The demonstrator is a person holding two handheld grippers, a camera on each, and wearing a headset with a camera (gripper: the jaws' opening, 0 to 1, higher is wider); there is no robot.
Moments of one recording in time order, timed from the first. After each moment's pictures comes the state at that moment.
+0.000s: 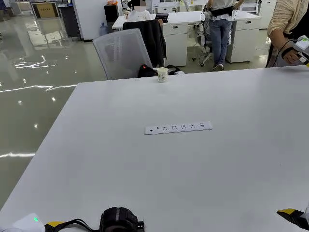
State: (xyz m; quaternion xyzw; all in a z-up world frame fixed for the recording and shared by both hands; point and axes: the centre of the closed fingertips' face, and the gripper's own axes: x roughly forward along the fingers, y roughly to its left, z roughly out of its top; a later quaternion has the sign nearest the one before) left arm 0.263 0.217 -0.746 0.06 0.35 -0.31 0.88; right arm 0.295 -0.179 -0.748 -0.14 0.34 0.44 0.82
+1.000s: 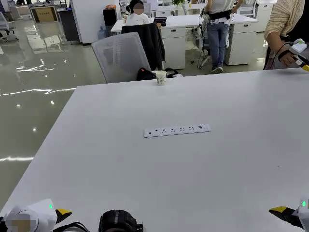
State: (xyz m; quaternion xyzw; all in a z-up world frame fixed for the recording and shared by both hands) left arm 0.283 0.208 -0.742 0.17 0.37 -0.38 0.83; right arm 0.295 -0.169 -0.748 -0.16 0.33 0.48 0.80
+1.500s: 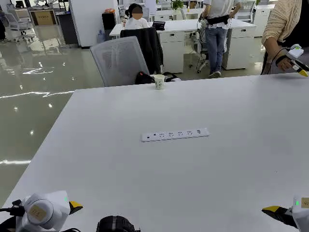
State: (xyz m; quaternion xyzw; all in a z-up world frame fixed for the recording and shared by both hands) left arm 0.304 0.189 -0.736 0.22 0.37 -0.43 0.79; right arm 0.304 -0.158 -0.738 -0.16 0.32 0.49 0.79
